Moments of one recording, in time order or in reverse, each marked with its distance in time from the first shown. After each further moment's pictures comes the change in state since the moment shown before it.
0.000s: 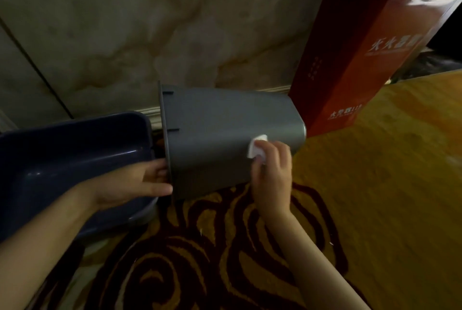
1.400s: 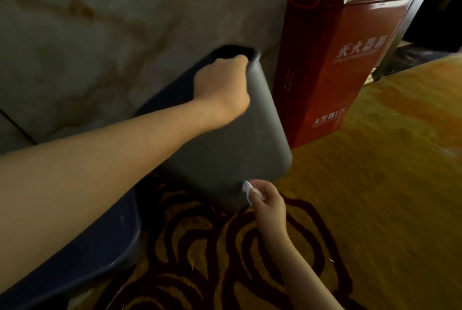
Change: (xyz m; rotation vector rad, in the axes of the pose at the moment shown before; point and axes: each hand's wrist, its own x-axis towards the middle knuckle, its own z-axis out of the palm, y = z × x) left_hand 0.133 0.198 0.124 1.294 0.786 0.501; right_hand -0.012 0.044 0.002 0.565 -0.225 0.799
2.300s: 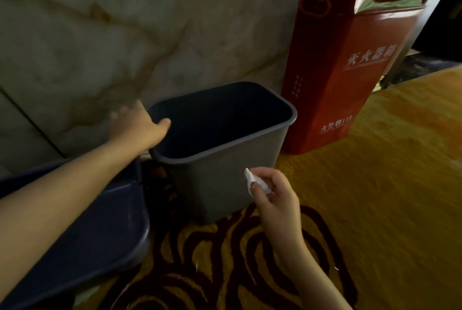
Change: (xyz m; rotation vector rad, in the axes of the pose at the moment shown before) left_hand -0.061 -0.136 -0.002 0.002 -0.194 -0.684; right_hand -0.031 -0.071 -0.009 -0.128 -0.048 -0.362
